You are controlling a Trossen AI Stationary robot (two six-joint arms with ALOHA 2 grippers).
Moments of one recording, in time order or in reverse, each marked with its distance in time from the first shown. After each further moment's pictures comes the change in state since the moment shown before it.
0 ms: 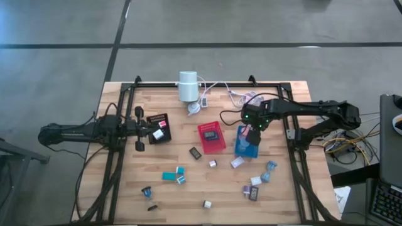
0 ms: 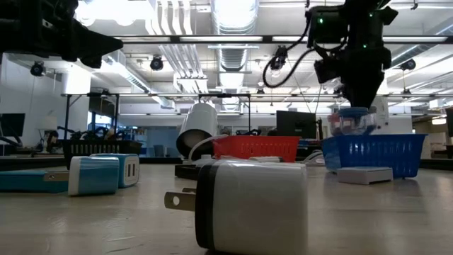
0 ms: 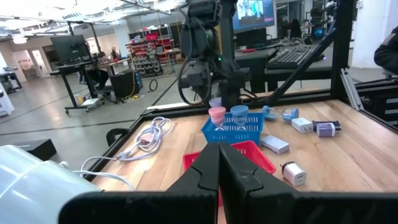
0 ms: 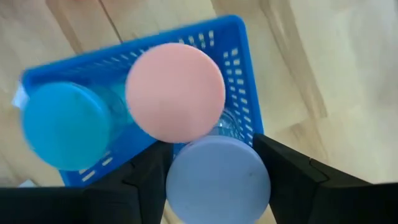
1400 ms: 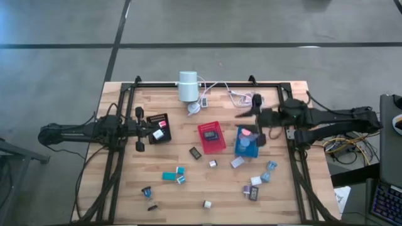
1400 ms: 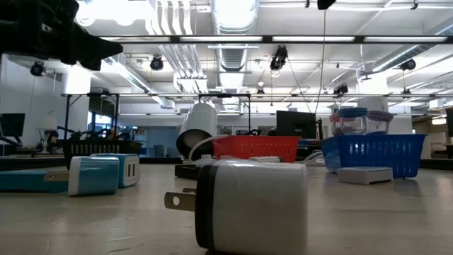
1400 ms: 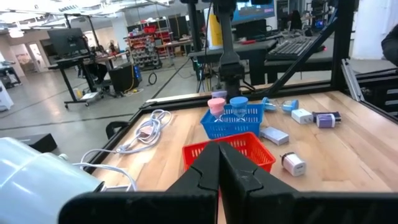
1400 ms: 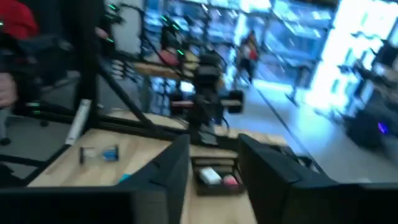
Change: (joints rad) left arm 0.000 0.000 0.000 -0.032 -0.003 0.005; right arm 0.225 -0.454 -0.185 1.120 -0.001 -0.385
